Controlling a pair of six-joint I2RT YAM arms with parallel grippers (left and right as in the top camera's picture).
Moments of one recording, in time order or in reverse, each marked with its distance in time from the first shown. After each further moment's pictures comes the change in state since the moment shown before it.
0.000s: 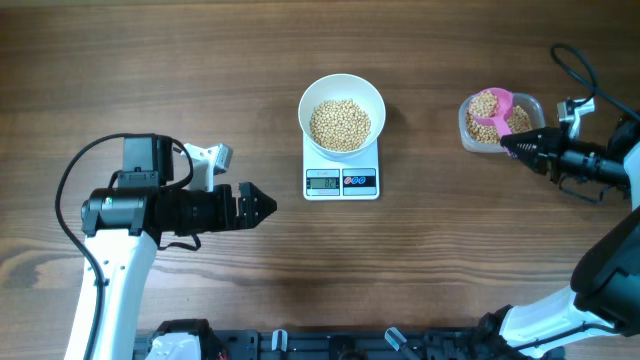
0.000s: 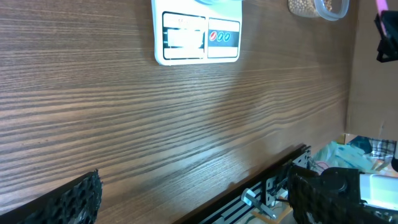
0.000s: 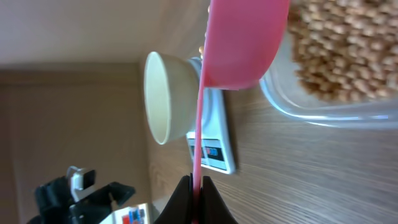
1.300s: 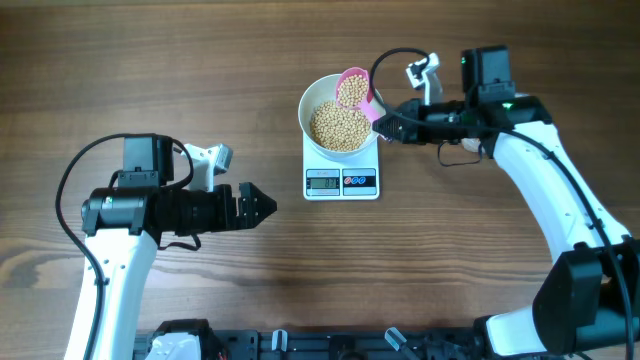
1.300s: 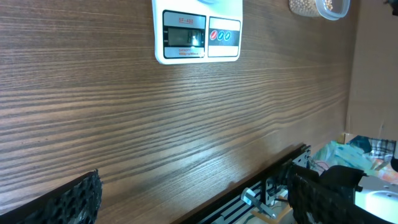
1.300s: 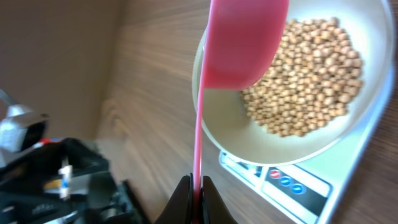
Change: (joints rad) left arm 0.000 0.003 0.000 -0.003 0.000 0.000; right arm 0.733 -0.161 -0.005 0.480 0.287 0.431
